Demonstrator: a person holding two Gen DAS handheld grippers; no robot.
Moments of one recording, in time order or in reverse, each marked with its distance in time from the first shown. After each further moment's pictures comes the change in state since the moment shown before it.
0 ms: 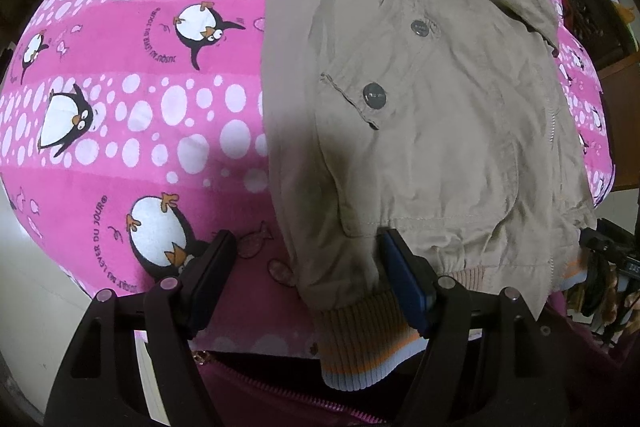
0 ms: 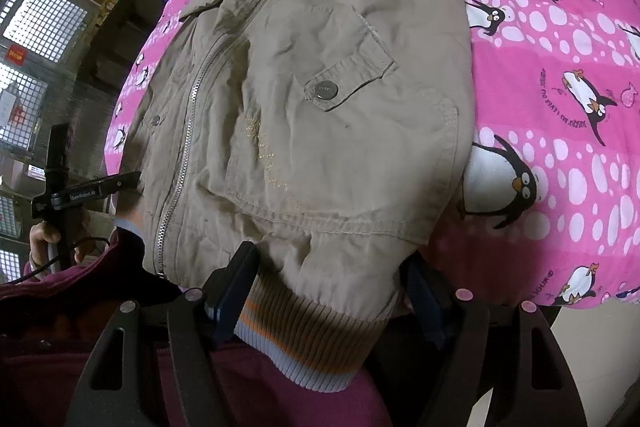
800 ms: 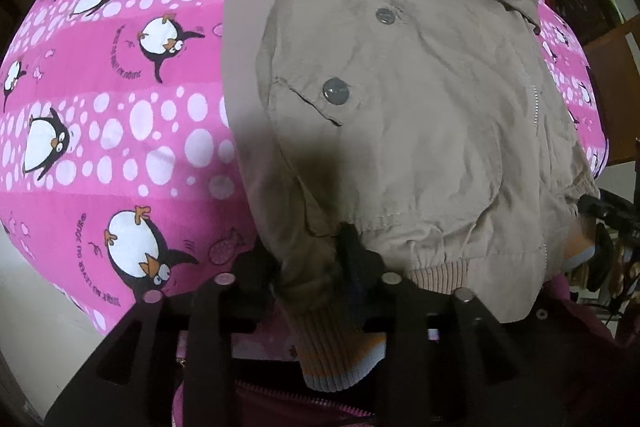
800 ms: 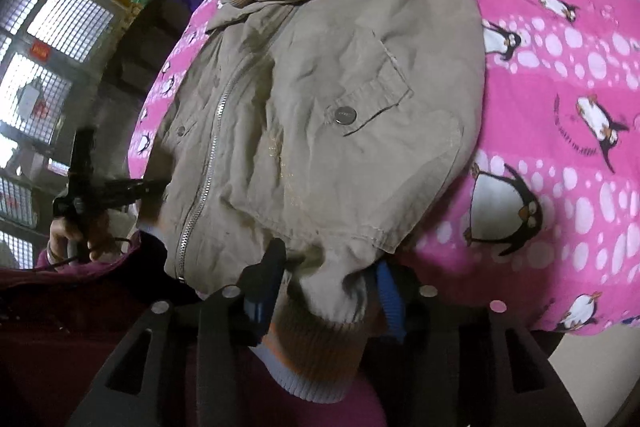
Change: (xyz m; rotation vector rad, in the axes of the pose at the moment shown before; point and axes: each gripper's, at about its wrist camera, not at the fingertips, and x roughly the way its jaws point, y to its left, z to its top) left arm 0.015 -0.017 0.014 0.079 0.001 -0.028; right arm -0.006 -0.003 0.006 -0.037 -0.043 0.079
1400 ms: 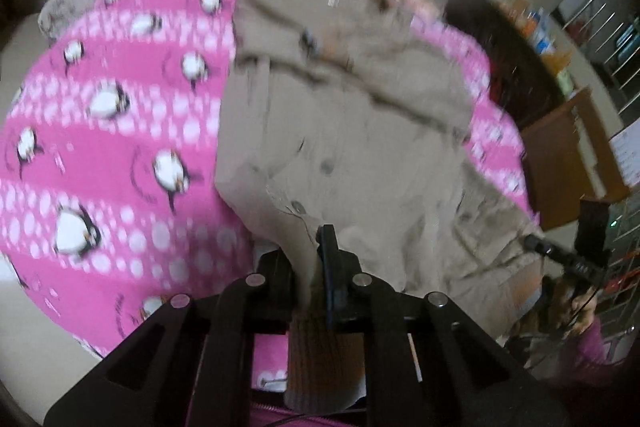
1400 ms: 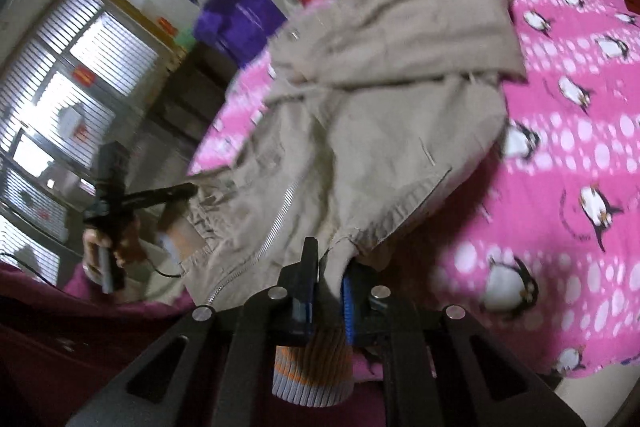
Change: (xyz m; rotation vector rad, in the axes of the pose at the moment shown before) left arm -0.100 0.042 0.045 -0.067 -0.302 -0.242; right arm -0.066 0.023 0.030 -0.040 -0.233 0.169
